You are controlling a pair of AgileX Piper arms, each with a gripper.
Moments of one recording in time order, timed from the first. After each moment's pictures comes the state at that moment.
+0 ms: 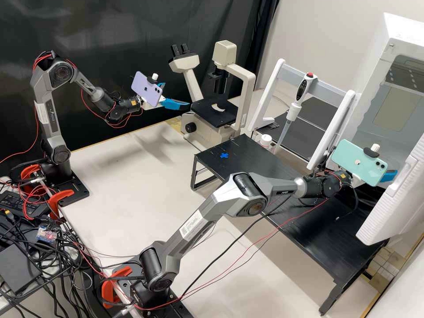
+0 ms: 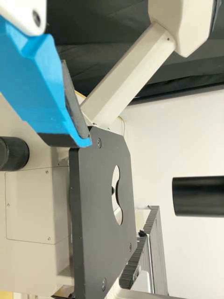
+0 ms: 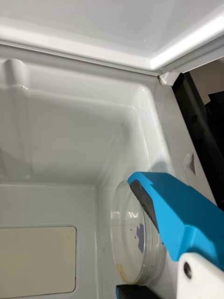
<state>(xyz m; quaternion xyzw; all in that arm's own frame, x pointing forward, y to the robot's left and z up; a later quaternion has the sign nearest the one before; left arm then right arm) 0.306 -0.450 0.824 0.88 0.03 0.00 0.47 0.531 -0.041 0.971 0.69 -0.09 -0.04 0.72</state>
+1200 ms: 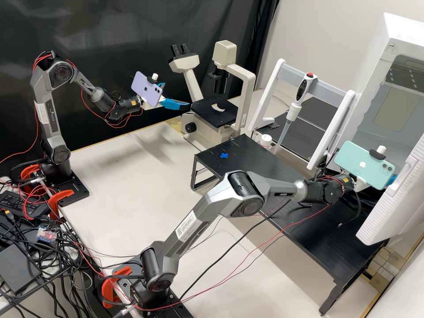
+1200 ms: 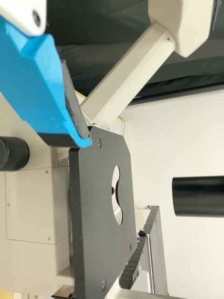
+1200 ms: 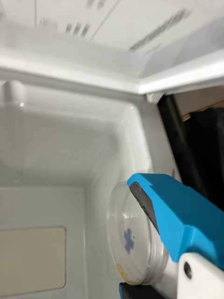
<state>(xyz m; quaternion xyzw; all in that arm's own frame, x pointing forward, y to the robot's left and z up) 0.306 -0.450 0.824 0.88 0.03 0.00 0.47 0.493 -0.041 1.001 0.69 -0.09 -0.02 0.72</state>
